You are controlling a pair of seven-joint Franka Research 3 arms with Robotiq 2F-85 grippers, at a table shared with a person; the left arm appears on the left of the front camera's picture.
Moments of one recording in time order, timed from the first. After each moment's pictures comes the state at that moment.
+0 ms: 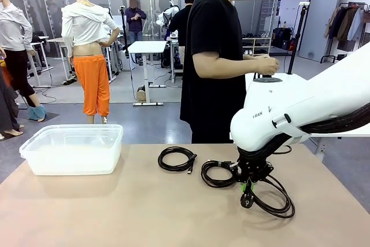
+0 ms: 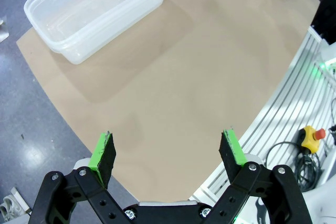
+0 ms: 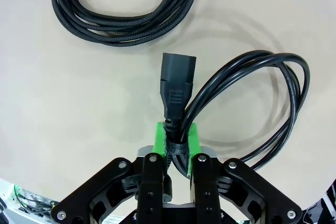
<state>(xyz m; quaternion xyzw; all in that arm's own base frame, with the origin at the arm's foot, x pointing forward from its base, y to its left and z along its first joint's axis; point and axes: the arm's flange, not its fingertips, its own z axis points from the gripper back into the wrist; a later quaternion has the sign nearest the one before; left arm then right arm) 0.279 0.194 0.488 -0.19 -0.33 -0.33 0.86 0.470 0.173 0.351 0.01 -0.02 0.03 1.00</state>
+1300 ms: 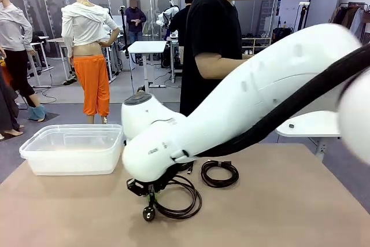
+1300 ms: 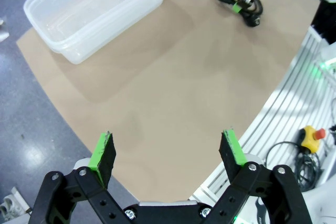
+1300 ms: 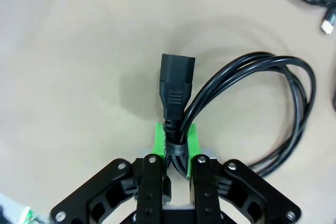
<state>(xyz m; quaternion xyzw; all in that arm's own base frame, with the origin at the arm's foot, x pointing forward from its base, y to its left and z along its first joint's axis) 0.279 0.194 0.489 -0.19 -0.33 -0.33 0.86 0.444 0.488 0.318 -0.02 -0.05 0.15 0.99</state>
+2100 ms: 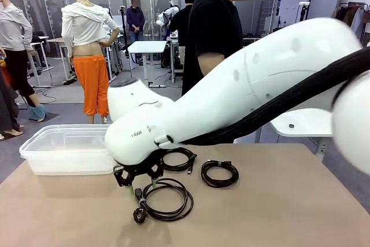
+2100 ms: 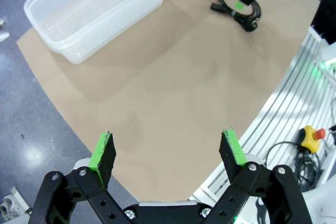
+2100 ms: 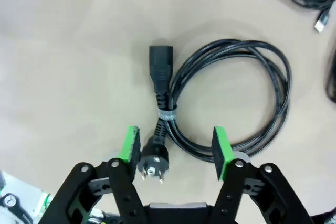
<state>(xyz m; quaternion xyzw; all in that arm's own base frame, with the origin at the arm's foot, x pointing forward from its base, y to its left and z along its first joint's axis) 0.279 0.194 0.488 -0.19 -0.33 -0.33 0.86 0.442 0.496 0.371 -0.01 -0.05 0.14 0.99</state>
